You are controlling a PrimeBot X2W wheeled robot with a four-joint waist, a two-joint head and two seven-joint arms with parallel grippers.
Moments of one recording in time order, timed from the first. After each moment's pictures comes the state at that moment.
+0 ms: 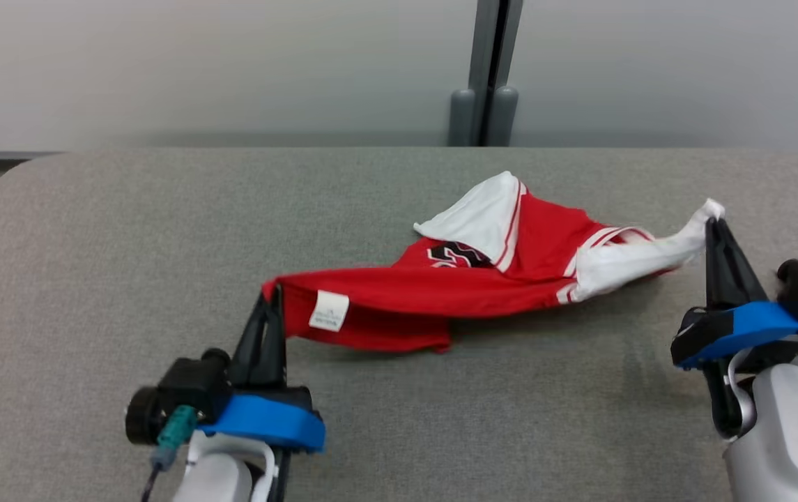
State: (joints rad) left arm -0.14 0.05 -0.29 0.29 -0.30 0.03 -0.26; right arm -0.45 -0.10 -0.16 0.61 0.09 0.13 -0.26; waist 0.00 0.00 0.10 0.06
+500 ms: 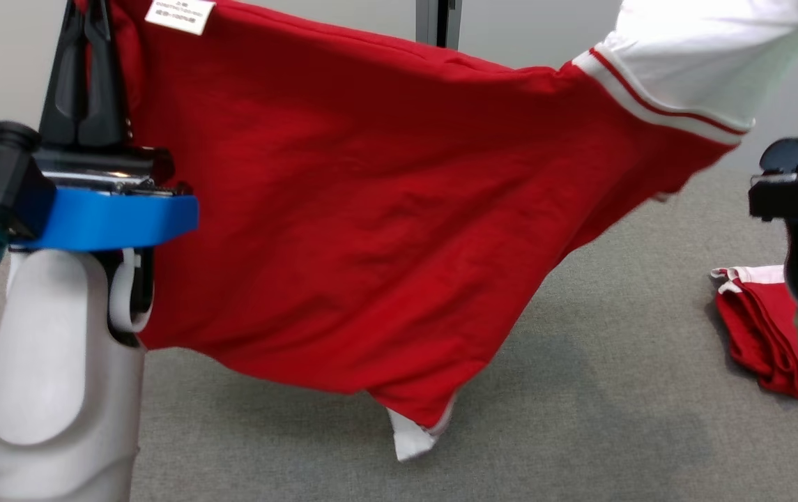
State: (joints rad) left arm -0.58 0.15 -0.08 0.12 -0.14 -0.07 -0.26; right arm -0.61 -0.23 -0.04 0.17 0.32 0.13 -0.26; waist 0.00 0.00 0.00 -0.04
